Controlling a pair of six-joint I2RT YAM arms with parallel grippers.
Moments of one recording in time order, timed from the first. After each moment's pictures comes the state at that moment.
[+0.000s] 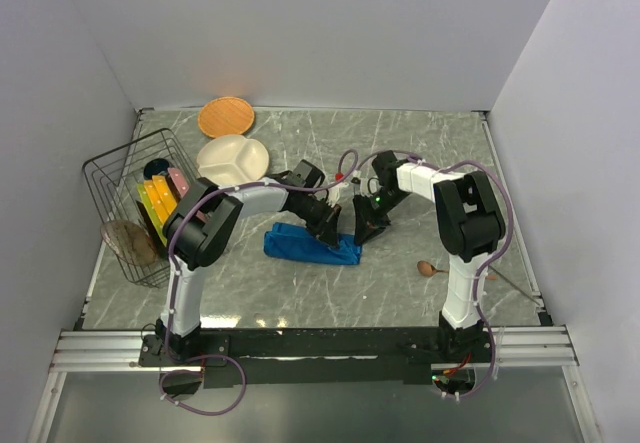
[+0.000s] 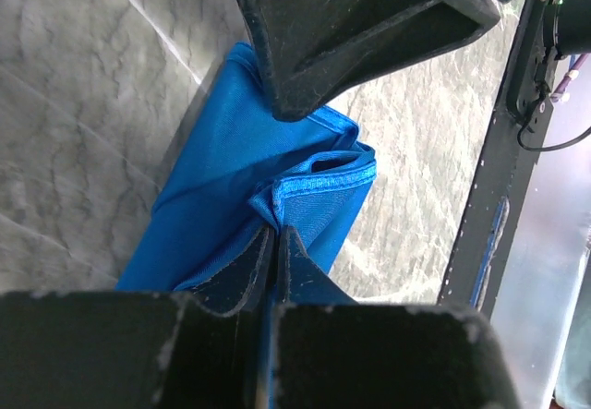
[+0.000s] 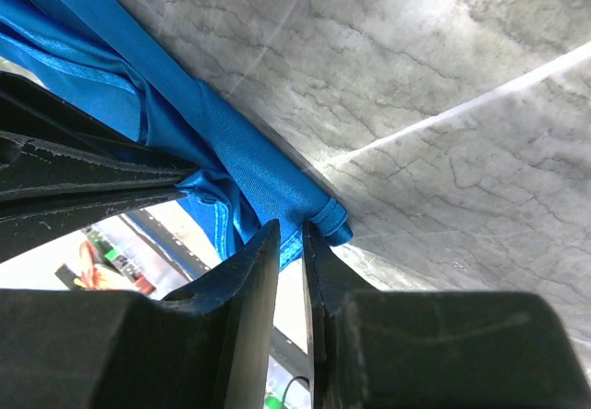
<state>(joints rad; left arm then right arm) -0.65 2.07 1.34 -0.35 0.84 0.06 0.32 2.00 1.28 -0.81 -0.63 0.03</state>
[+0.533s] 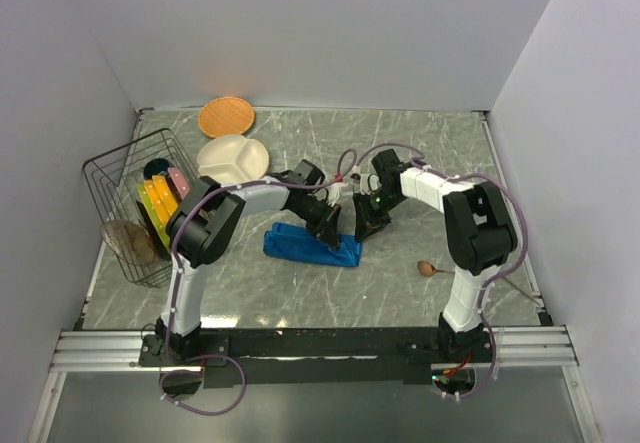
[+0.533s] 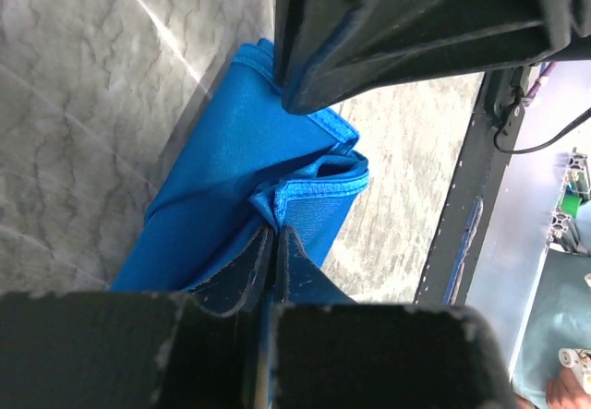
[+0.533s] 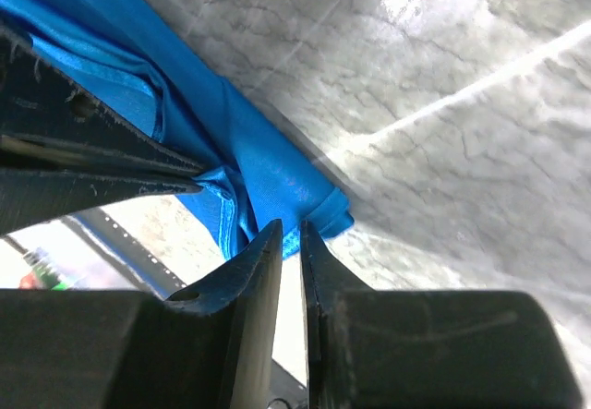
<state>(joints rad) -0.65 2.10 1.37 -0.39 0.87 0.01 0.35 1.88 1.21 -0.72 -0.57 0.04</state>
